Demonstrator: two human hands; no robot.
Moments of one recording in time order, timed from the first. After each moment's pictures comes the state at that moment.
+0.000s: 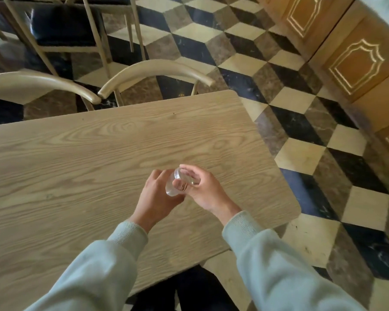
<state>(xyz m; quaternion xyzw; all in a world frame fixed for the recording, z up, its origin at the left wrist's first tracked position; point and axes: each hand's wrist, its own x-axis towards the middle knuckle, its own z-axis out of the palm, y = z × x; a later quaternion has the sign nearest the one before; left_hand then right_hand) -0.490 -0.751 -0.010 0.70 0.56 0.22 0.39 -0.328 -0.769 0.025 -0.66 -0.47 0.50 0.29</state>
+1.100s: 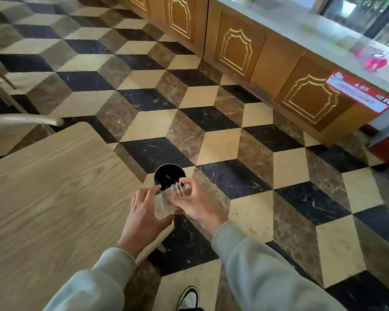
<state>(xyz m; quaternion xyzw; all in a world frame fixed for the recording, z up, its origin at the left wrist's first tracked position) -0.100 -0.839 0.022 0.82 0.41 0.12 0.38 0.061 -0.912 0.034 -0.72 -0.23 0.47 0.46</state>
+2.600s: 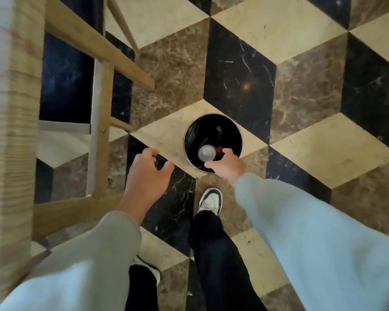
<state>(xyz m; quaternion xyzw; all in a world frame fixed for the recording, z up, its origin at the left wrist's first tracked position) 0.089 -0.684 -0.322 0.36 0.83 0.07 0.43 0.299 -0.626 -0.429 -0.73 -0.39 0.55 -0.07</state>
